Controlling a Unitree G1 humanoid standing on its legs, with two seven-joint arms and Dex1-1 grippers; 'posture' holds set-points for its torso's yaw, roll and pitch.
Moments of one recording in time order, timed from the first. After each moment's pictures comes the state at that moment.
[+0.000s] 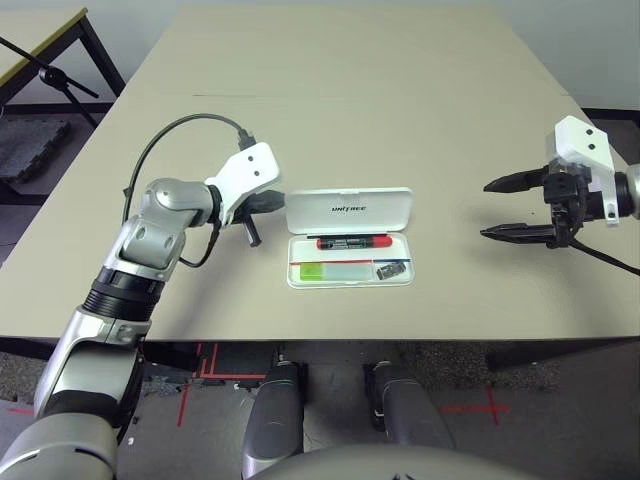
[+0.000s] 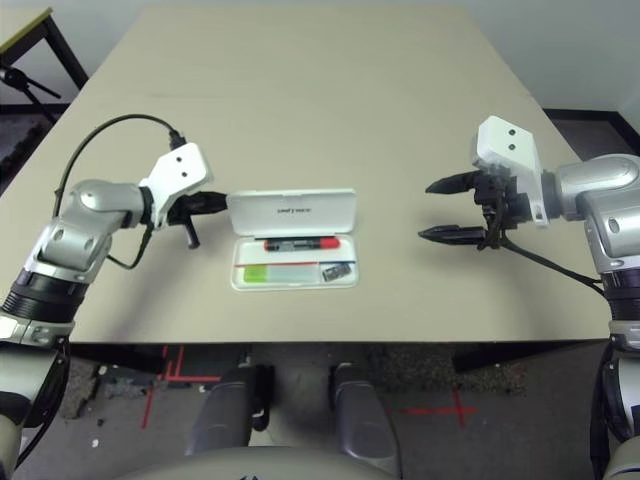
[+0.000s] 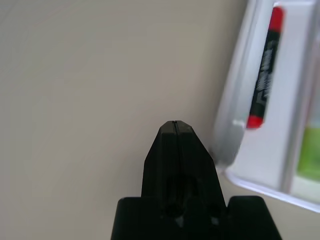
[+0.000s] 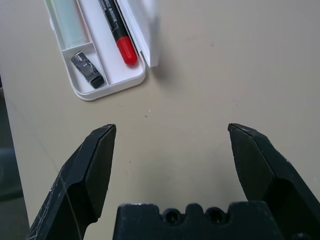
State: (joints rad) left arm -0.61 0.65 -0.21 0.02 -0.08 0.44 -1.05; right arm -0.58 -0.99 0.03 0.21 0.25 0.34 1.43
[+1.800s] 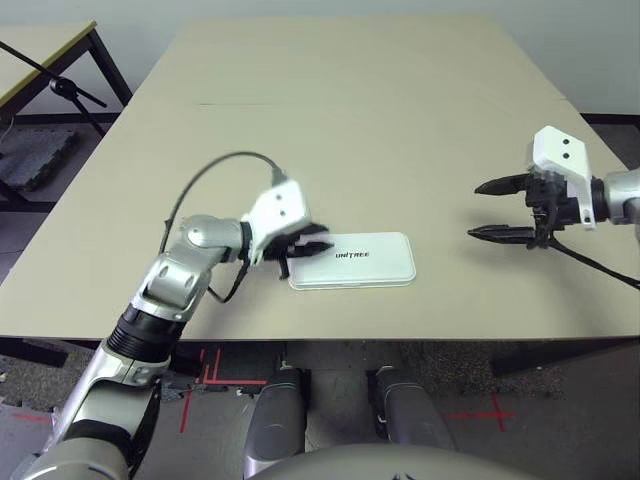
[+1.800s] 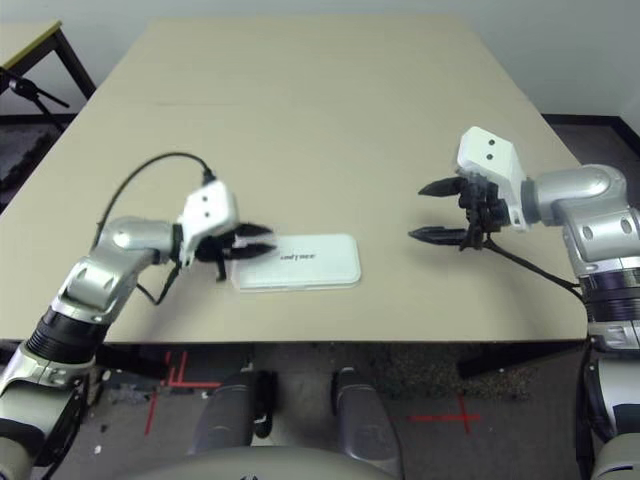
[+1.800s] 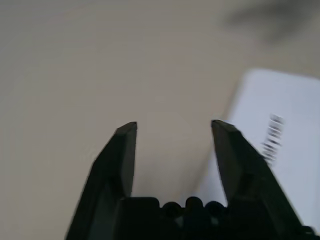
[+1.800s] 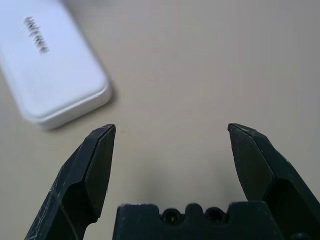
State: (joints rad) left arm -0.46 0.51 -0.03 -0.08 -0.22 0.46 -0.84; right arm -0.55 -0.83 -0.03 0.31 0.24 0.31 1.24
